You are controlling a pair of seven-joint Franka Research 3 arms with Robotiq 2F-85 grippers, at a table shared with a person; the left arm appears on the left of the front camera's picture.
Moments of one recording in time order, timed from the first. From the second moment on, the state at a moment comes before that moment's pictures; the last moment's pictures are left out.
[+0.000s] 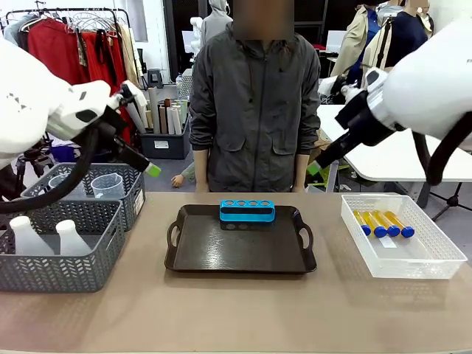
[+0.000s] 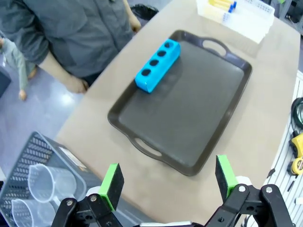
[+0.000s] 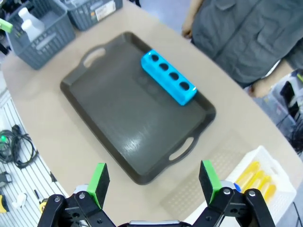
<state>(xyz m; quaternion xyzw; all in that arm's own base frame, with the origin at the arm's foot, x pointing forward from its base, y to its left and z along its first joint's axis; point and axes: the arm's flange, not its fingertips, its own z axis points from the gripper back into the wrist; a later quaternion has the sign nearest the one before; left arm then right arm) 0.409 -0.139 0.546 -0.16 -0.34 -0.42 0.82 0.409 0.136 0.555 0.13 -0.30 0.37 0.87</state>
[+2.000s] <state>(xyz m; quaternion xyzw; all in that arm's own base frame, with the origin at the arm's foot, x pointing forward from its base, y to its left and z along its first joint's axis) 0.413 -0.133 0.586 -0.15 -0.35 -0.42 0.82 0.406 0.103 0.594 0.13 -0.35 0.35 0.86</state>
